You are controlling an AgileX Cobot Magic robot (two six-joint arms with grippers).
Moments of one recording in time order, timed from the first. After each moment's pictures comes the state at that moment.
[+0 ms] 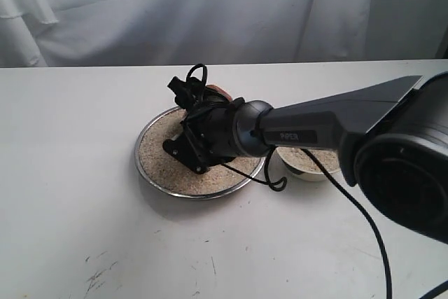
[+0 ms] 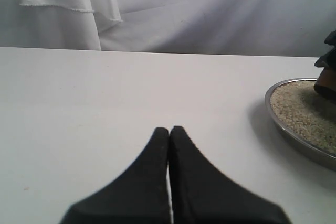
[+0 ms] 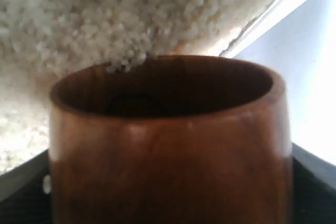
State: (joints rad) left arm 0.01 0.01 0.00 -0.04 0.29 0.01; right arm 0.90 2.36 -1.62 -1.58 0.62 -0.46
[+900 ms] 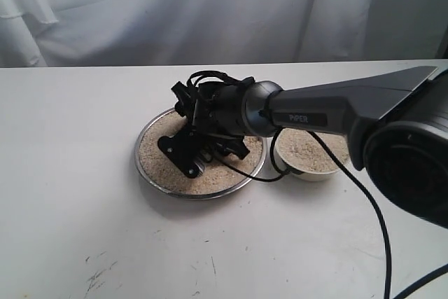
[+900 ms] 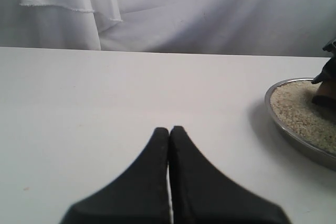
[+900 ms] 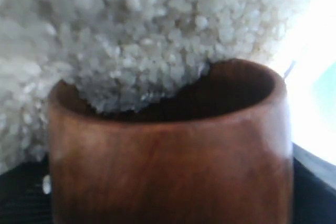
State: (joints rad) left arm 0.01 0.01 0.00 -0.04 0.29 0.01; right arm 0.86 2.36 -1.69 -0.91 0.49 -0.96
